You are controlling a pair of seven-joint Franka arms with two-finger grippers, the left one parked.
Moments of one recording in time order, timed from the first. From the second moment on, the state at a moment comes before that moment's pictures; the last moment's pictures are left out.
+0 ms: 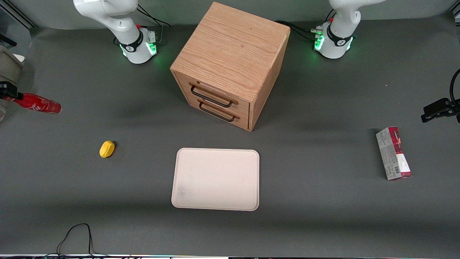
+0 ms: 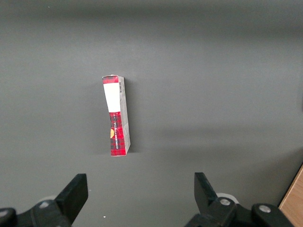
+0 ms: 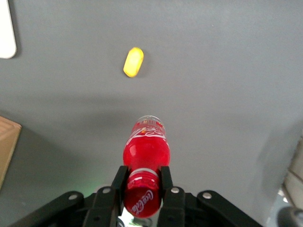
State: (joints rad) arm 0.09 0.13 -0.31 -1.42 -0.04 1.33 -0.25
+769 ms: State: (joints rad) arm 0.09 0.52 0.07 -1.08 0.04 1.44 0.54
